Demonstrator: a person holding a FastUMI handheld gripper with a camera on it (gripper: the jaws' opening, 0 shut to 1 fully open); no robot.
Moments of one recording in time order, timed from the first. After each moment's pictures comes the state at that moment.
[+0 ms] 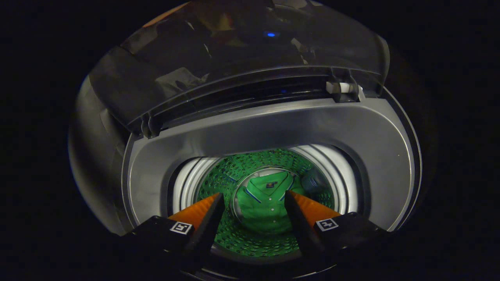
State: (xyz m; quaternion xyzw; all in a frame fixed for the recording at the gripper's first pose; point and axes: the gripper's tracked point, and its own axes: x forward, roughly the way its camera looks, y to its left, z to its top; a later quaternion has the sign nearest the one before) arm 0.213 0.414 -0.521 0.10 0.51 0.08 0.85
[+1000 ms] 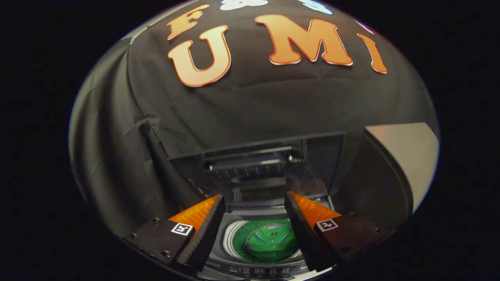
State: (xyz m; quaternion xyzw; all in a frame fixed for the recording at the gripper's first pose) arm 0.264 0.407 -0.315 0.09 0.27 0.11 0.95
